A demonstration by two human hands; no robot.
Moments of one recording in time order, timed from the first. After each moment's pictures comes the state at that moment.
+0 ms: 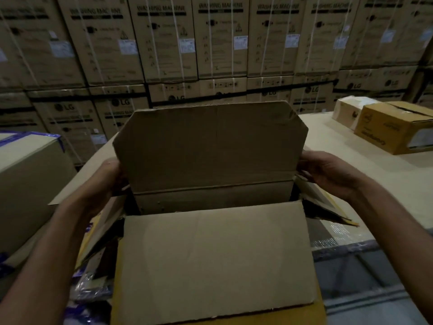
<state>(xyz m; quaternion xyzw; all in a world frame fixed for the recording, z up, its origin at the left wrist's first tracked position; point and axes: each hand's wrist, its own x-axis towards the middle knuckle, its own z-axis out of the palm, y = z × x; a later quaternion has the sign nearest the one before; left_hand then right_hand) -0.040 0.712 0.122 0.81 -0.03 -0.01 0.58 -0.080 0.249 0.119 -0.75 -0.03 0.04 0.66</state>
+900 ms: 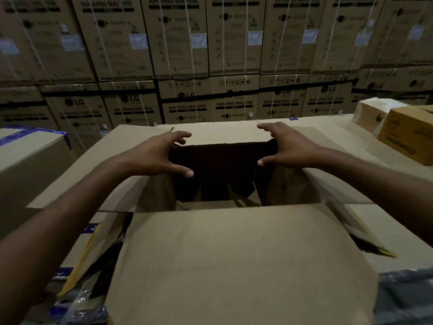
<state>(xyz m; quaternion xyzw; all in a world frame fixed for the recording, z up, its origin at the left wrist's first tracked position) 0.067 0.662 0.158 0.95 -0.23 0.00 0.22 0.070 0.307 0.143 -0.97 -0.14 -0.10 0.15</state>
